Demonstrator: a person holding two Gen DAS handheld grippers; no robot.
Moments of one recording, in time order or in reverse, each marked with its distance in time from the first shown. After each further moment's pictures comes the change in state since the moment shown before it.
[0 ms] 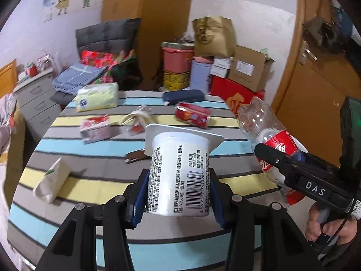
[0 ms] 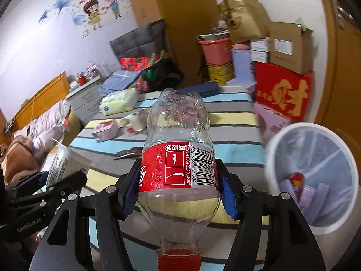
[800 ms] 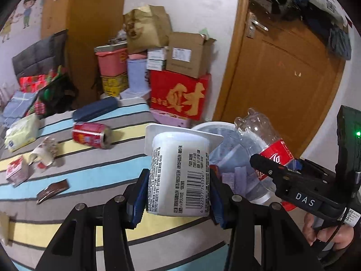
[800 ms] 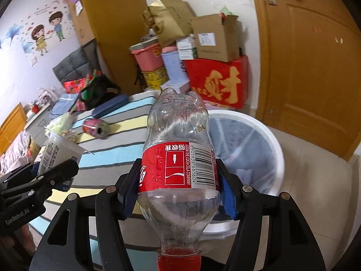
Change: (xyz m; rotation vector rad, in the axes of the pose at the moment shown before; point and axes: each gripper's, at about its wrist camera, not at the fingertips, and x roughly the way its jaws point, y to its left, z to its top) left arm 0.065 -0.166 0.030 0.215 0.049 -0.227; right arm -0.045 -0.120 -0.014 0.194 -0.029 -0.256
